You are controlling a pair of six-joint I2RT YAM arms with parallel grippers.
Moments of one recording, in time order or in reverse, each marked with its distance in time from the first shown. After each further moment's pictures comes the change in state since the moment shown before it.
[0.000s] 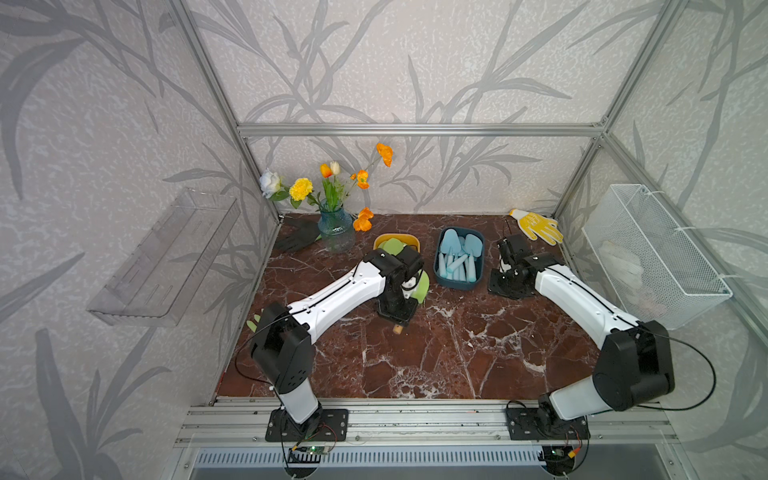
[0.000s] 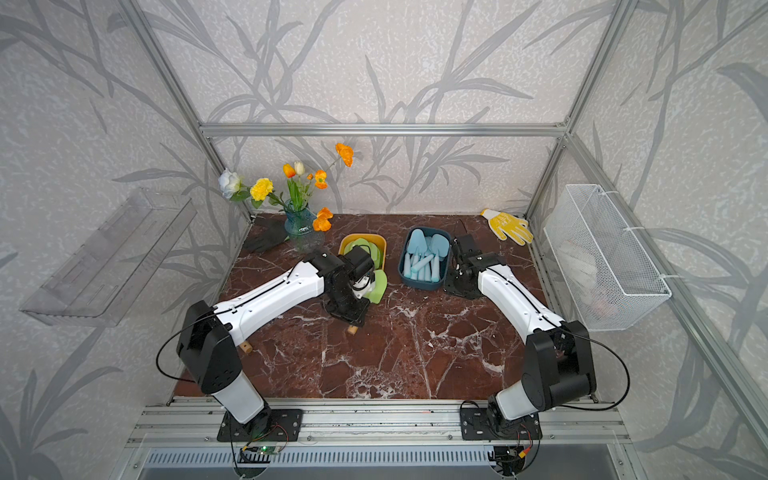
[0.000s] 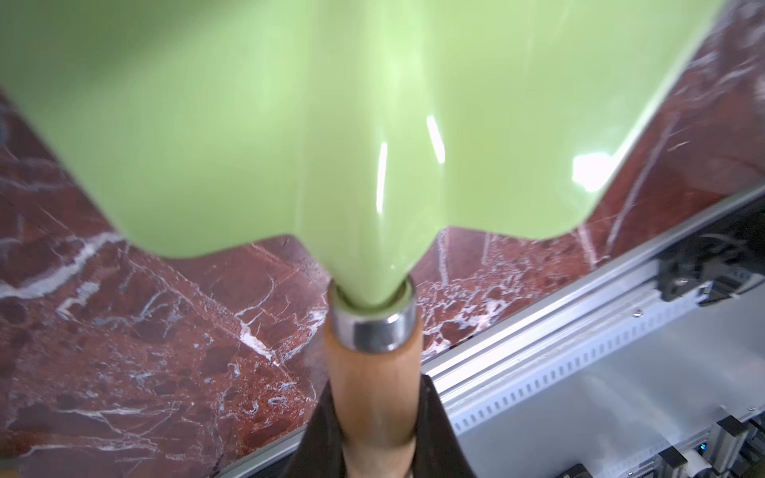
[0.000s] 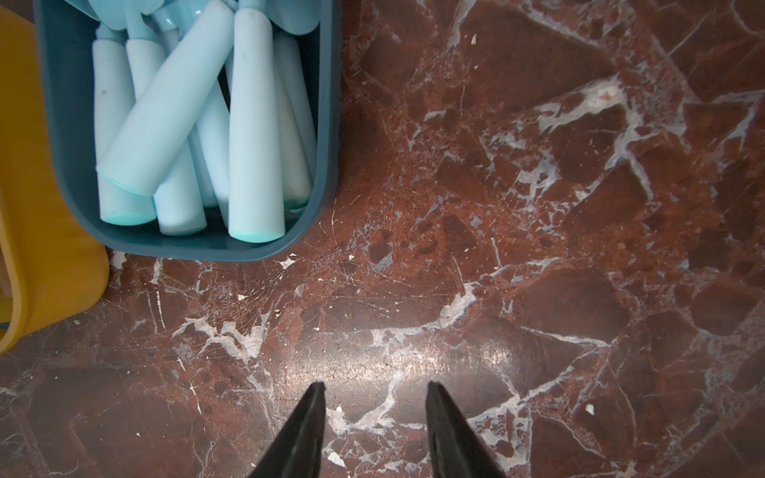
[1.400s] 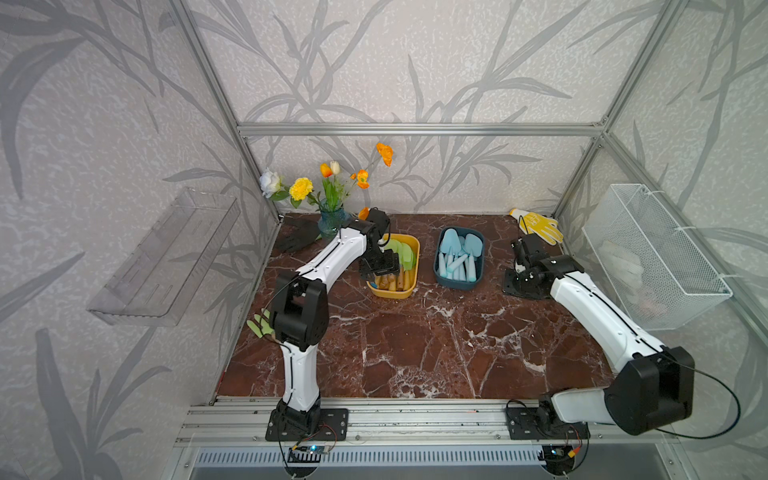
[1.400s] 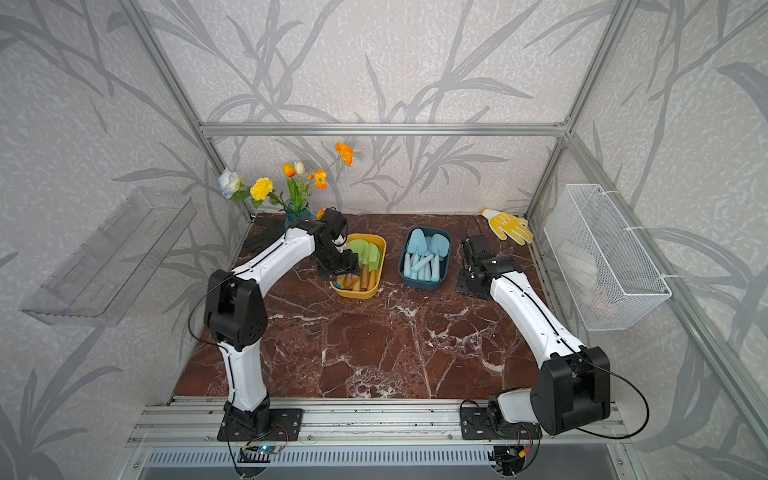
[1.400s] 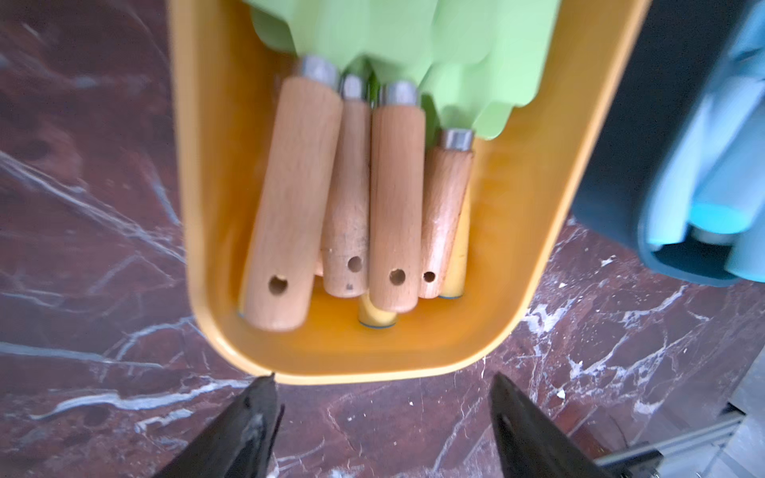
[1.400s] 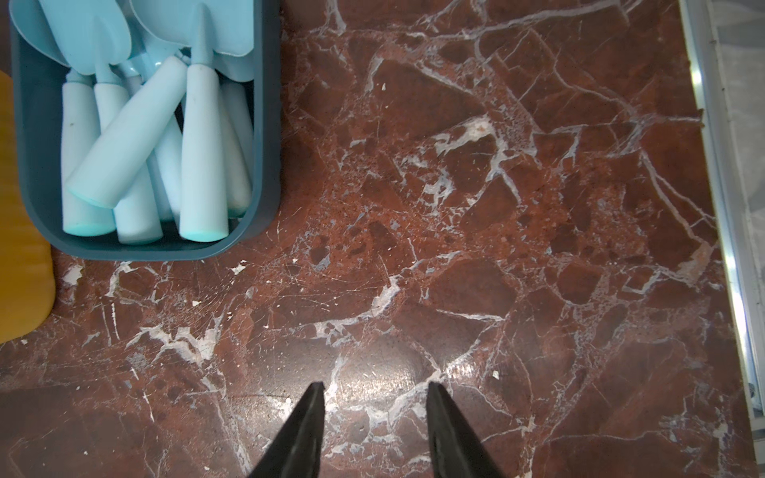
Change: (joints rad) left arm 0.326 0.175 0.116 0.199 -0.048 -0.211; right arm -0.055 -0.137 -0.019 -0.079 0.129 -0.043
